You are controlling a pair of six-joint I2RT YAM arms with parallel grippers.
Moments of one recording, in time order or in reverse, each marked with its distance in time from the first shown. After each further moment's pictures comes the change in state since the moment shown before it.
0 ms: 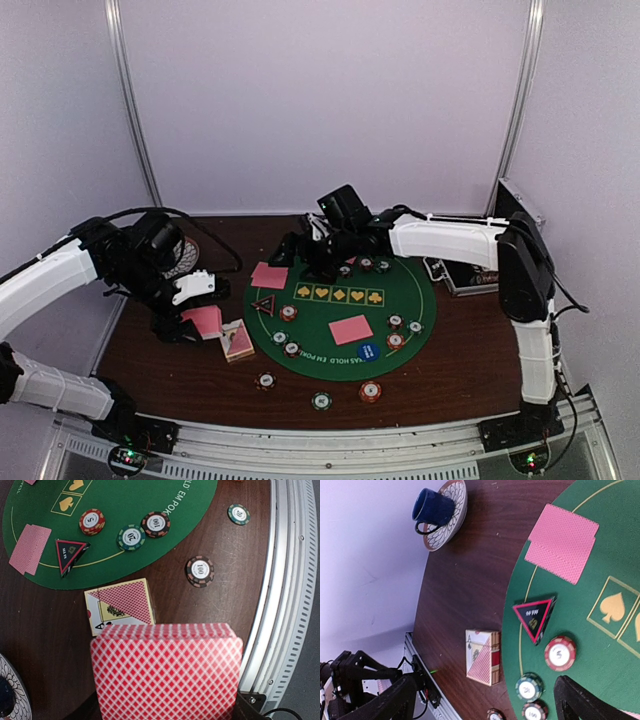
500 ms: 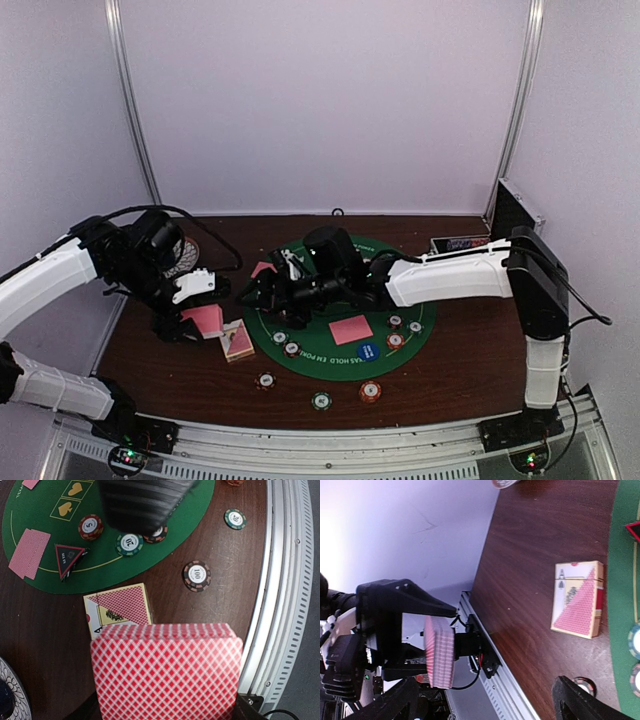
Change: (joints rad) left arm 0.000 0.002 0.008 -0.001 0.019 -0.005; right arm 0.196 -0.134 -0.357 0.463 -0.103 0.274
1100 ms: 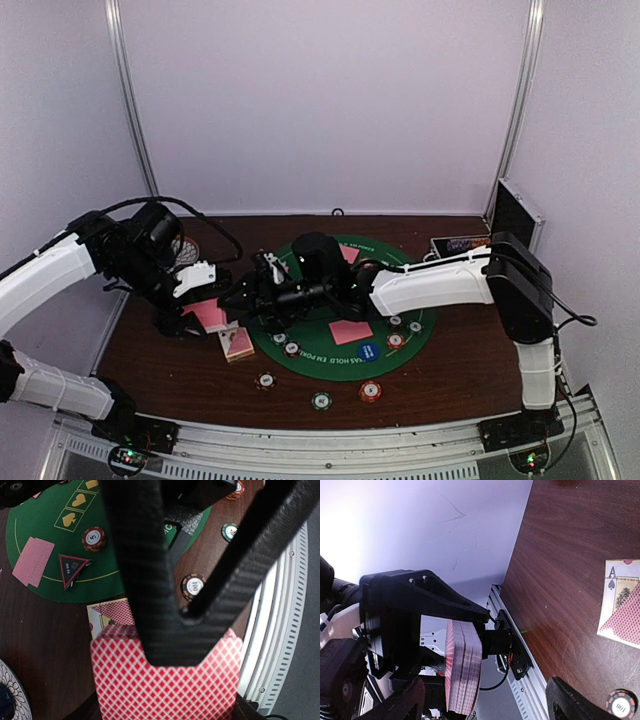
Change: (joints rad) left arm 0.000 0.009 0.039 -0.001 0.032 -0.030; right arm 0.052 0.082 0.051 0.198 -0.069 0.126
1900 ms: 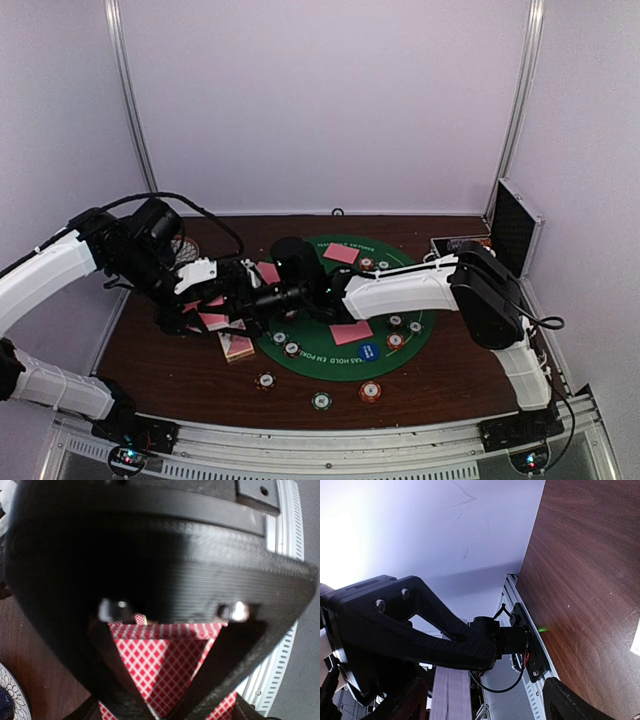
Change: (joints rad) left arm 0.000 0.013 0.022 -0.003 0.024 -0.010; right arm 0.019 0.180 0.204 0.040 -0.100 0.086
